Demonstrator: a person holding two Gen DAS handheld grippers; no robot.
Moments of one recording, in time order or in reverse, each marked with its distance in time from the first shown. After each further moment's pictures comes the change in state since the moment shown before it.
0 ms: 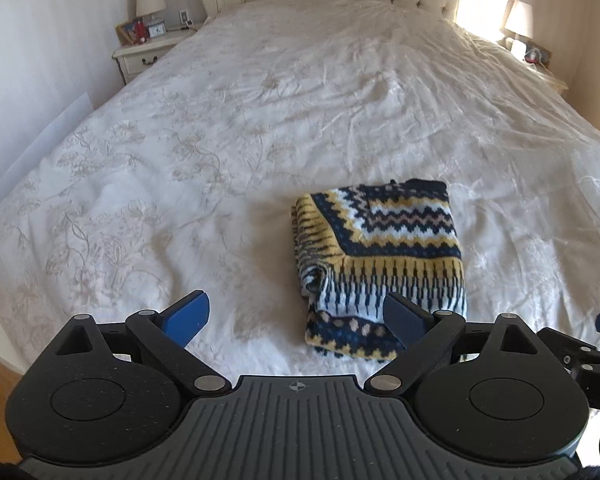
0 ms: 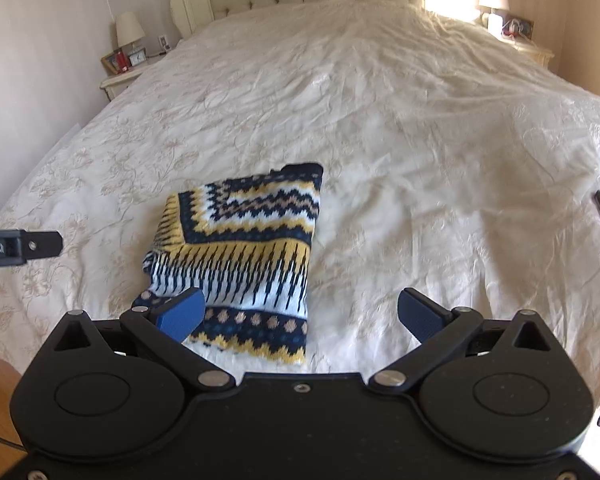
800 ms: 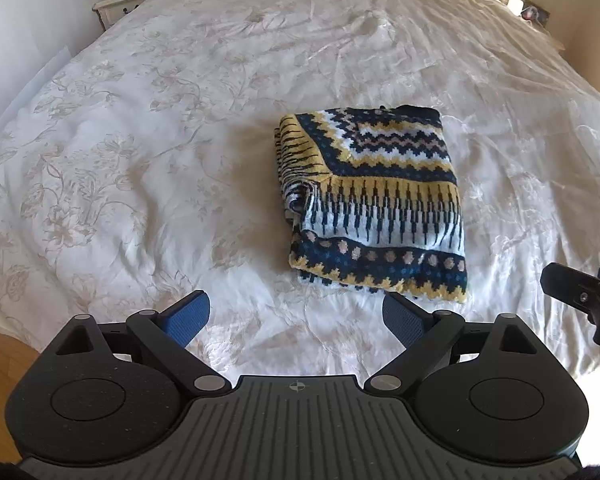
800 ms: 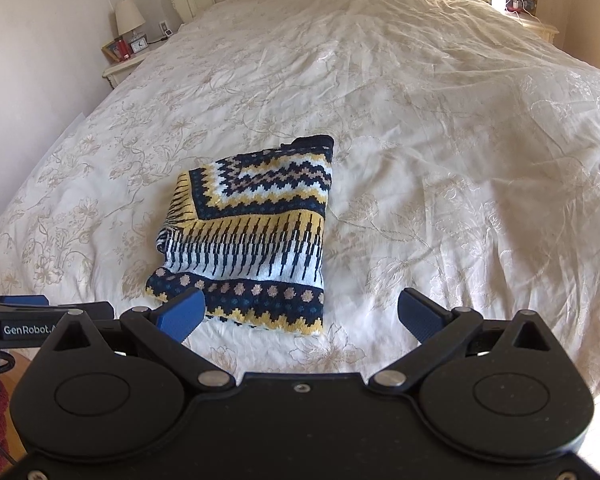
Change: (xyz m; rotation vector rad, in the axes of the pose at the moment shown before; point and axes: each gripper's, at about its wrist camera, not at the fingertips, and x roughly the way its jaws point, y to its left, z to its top) left arm 0.020 -0.004 -0.032 0.013 0.158 -0.037; right arm 0.000 0.007 -0.007 0.043 0.033 0.002
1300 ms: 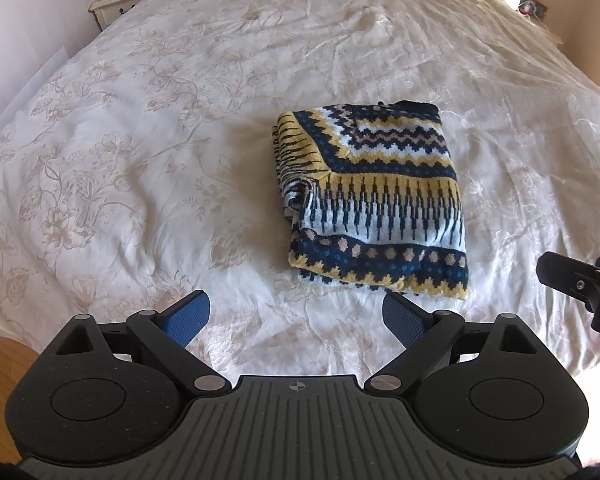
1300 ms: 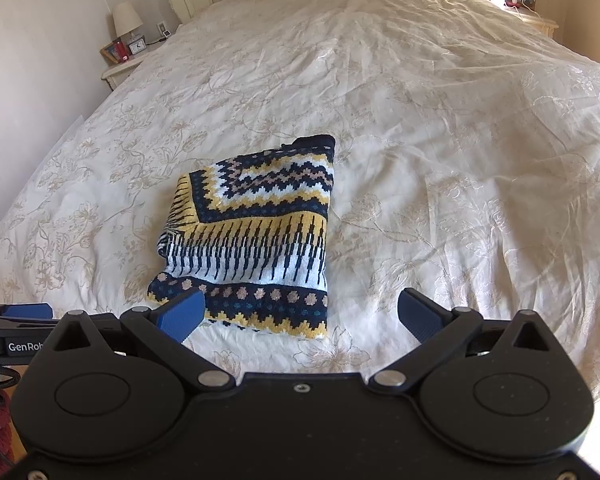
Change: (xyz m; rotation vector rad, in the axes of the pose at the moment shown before) left arm 0.002 -0.001 0.001 0.010 0.006 0.003; right arm 0.005 0.003 0.002 0.009 0.007 0.004
